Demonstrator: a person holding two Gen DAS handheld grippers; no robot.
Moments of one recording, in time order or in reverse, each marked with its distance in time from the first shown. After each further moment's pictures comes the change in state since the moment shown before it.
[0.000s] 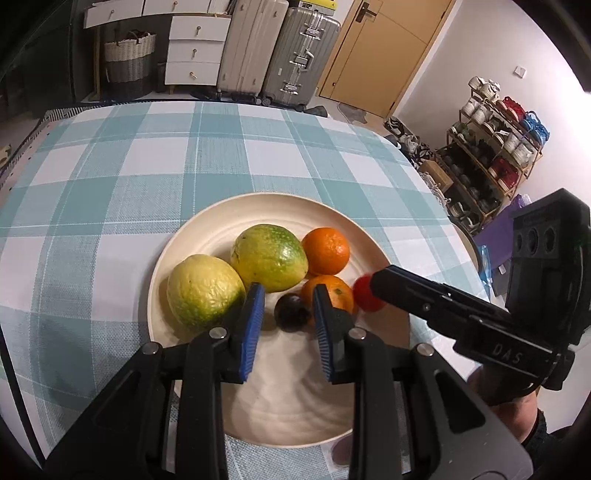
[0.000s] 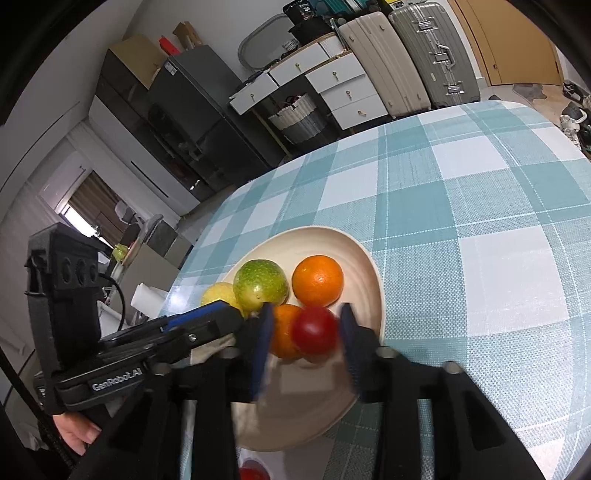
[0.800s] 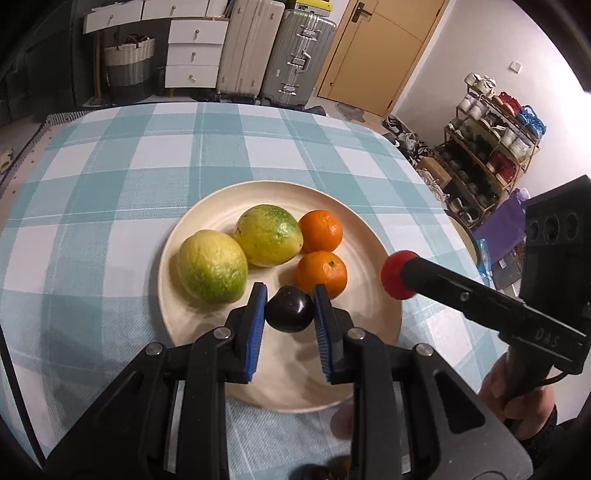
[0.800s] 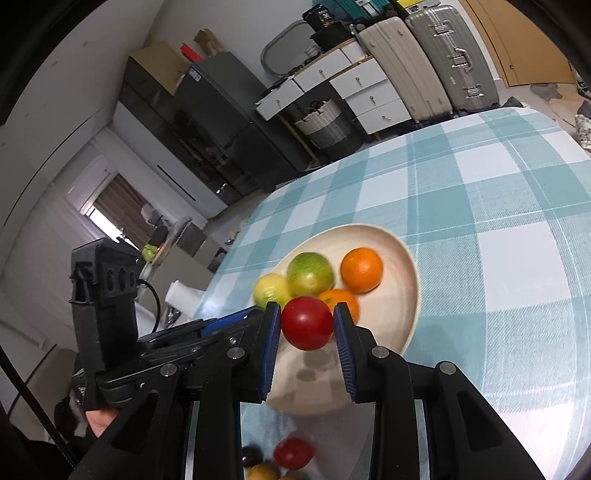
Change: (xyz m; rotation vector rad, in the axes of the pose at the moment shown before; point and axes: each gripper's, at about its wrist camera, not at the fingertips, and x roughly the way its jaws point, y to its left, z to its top) left arm -0.020 -0.002 -0.016 0.019 -0.005 0.008; right arm -0.028 0.017 -0.009 -0.008 -0.019 0.113
